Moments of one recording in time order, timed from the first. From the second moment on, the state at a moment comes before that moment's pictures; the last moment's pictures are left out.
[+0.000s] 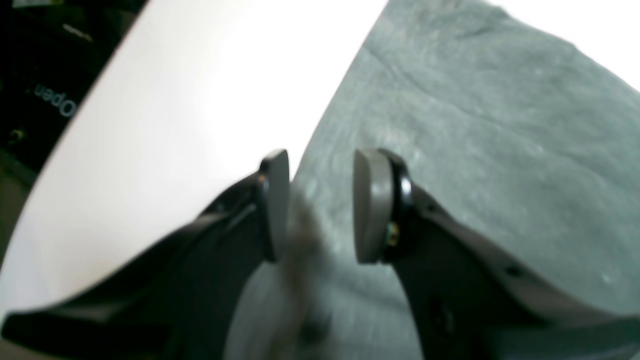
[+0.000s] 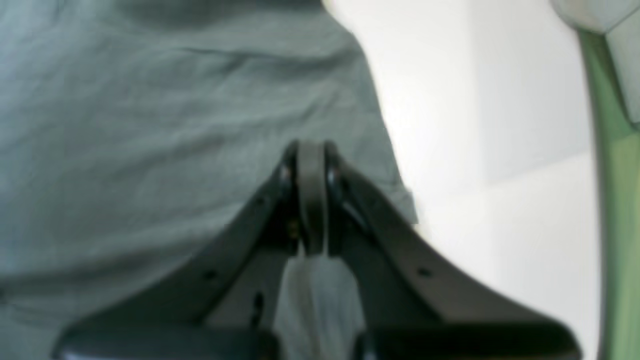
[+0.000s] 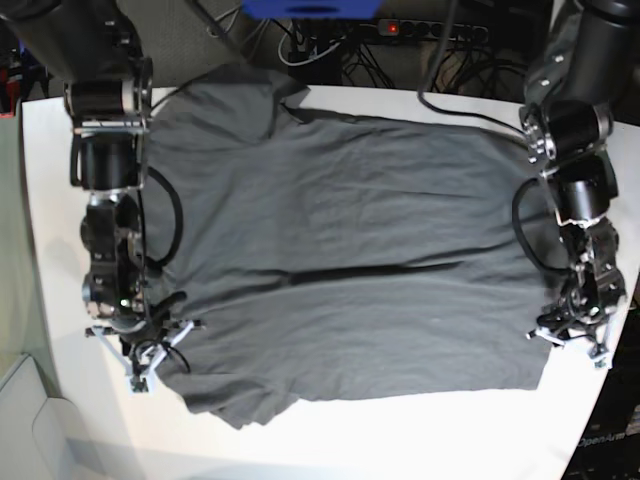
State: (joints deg) left arm -35.0 -17.5 -18.9 43.2 -3.1 -4.5 31.6; right arm 27.3 9.4 2.8 60.7 -0.4 9.7 -33.3
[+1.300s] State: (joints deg) left arm -35.2 -16.6 -9.0 26.7 -4.1 -4.5 15.1; right arm 38.7 6.6 -3.0 20.6 -0.9 9.5 -3.9
